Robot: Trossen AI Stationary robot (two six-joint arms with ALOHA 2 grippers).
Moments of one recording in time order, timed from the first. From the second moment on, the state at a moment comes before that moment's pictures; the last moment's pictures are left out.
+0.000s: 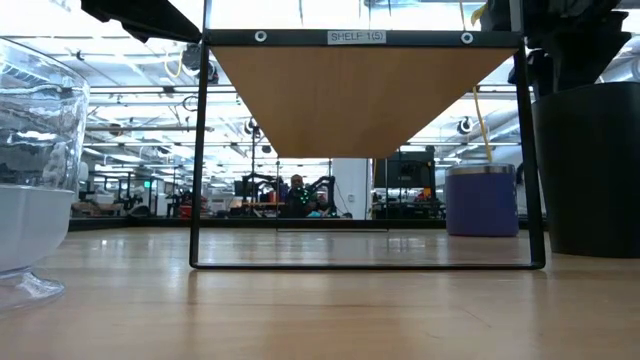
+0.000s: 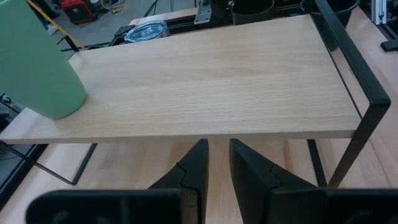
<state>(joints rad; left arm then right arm) -0.53 1.10 0.74 -0.23 -0.66 -0.18 0.26 1.21 0.97 -1.08 0.05 0.49</state>
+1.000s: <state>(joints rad) -0.53 1.10 0.74 -0.23 -0.66 -0.17 0.25 1.27 0.97 -1.05 0.02 0.50</state>
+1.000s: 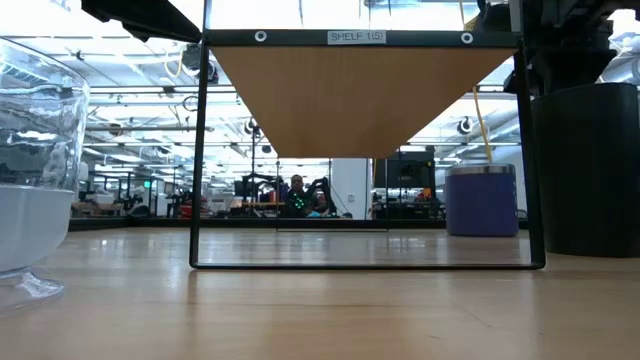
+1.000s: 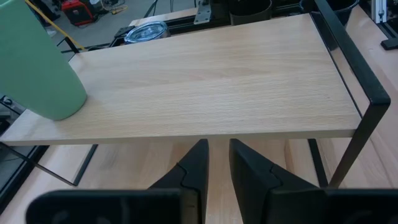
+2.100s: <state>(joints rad) -0.53 1.10 0.74 -0.23 -0.66 -0.16 0.06 1.39 1.67 -1.59 0.06 0.64</state>
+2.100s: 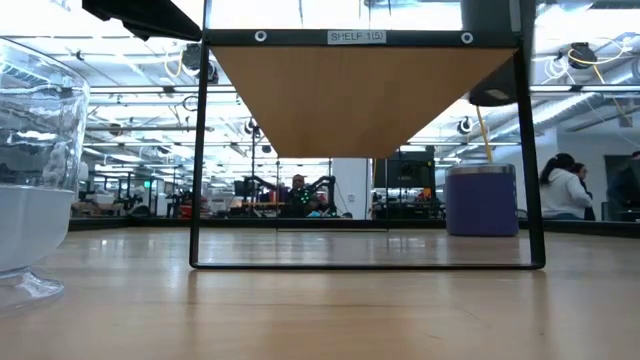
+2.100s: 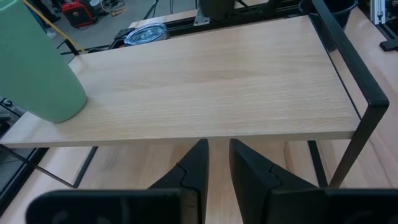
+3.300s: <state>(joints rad) -0.53 1.10 0.74 -0.22 -0.66 -0.16 -0.35 1.71 2.14 -1.52 0.10 0.28</state>
